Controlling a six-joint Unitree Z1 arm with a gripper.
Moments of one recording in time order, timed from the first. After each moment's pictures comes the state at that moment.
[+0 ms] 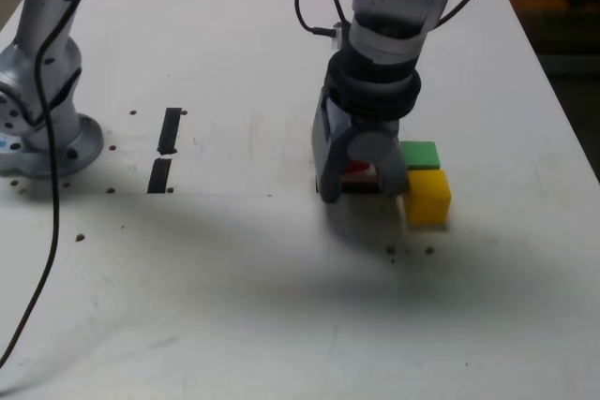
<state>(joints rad) -0.26 2.07 -1.47 1.09 -0.02 -0.28</state>
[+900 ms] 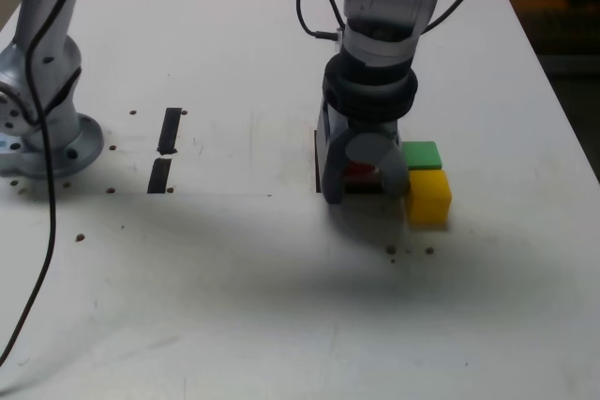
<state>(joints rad) -0.25 2.04 -1.40 0.99 0.00 -0.23</state>
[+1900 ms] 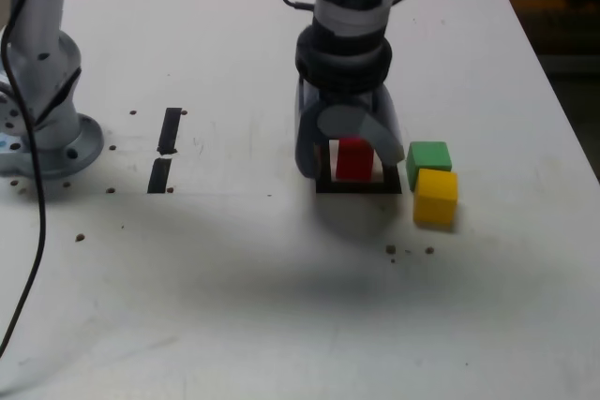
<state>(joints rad) -0.25 1.93 -1.35 1.05 0.03 -0.20</state>
